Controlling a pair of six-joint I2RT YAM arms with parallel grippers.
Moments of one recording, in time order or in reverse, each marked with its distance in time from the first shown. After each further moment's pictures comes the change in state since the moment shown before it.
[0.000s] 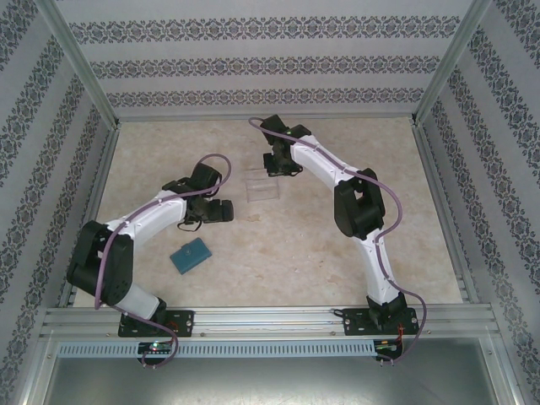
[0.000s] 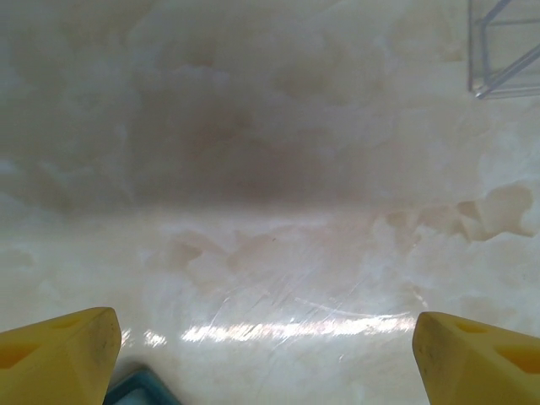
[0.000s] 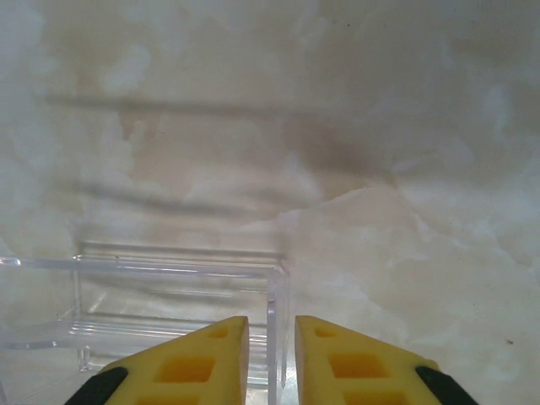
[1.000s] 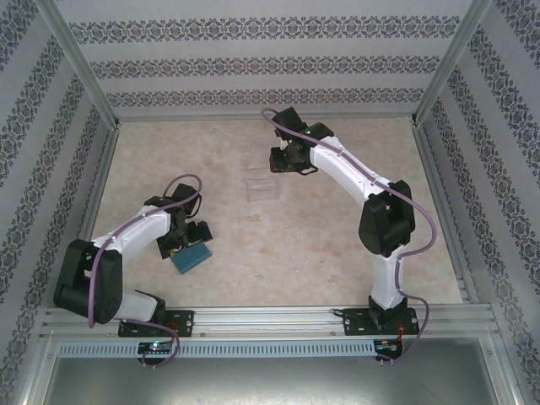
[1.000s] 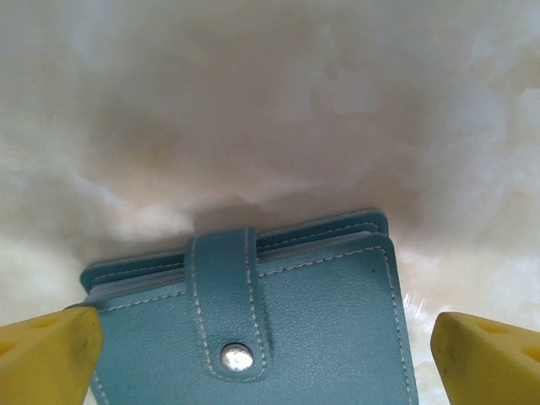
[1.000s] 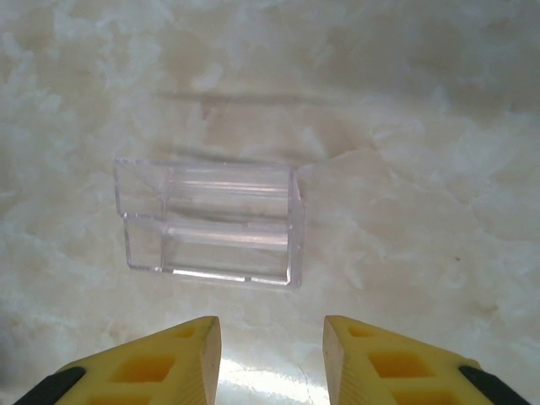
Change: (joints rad) left arm 0.112 -0.119 -0.190 -0.188 0.010 -0.235; right arm 0.008 -0.315 -0.228 0.053 -0.047 0.000
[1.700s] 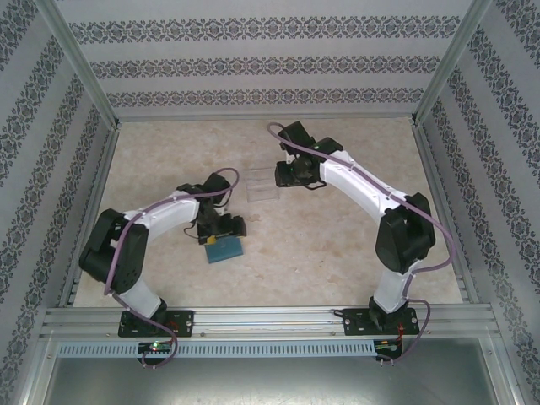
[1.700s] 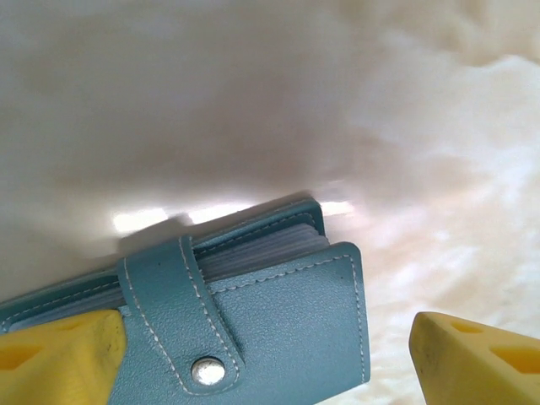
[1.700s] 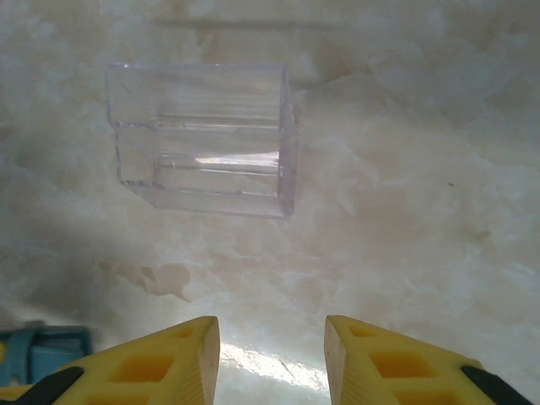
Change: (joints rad) left arm -0.207 0.265 0.225 0.116 0.275 0.139; right arm 0.018 -0.191 -0.256 0.056 0.009 0.011
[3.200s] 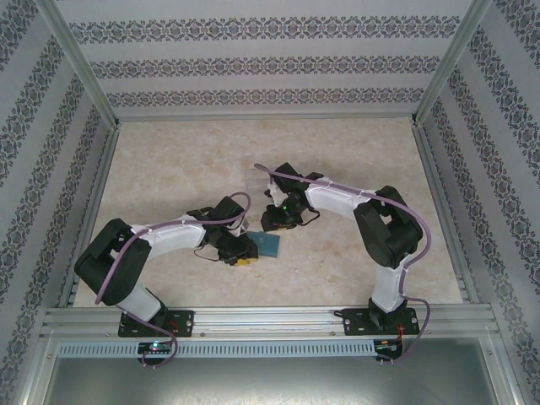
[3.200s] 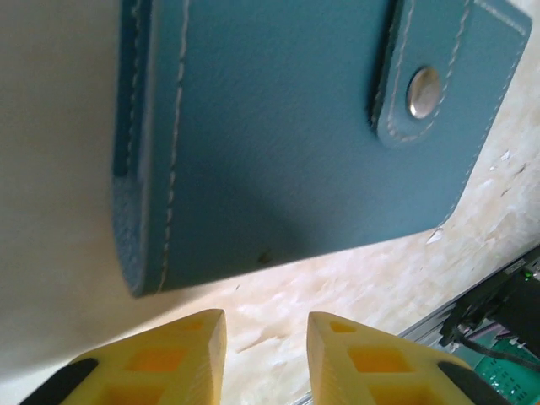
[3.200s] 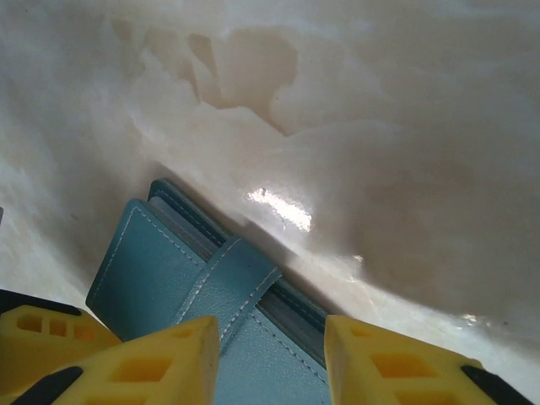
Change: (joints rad) left arm -0.153 -0.094 -0.254 0.335 0.259 -0.262; right arm 0.067 0.104 -0.337 0.238 -0.451 -0.041
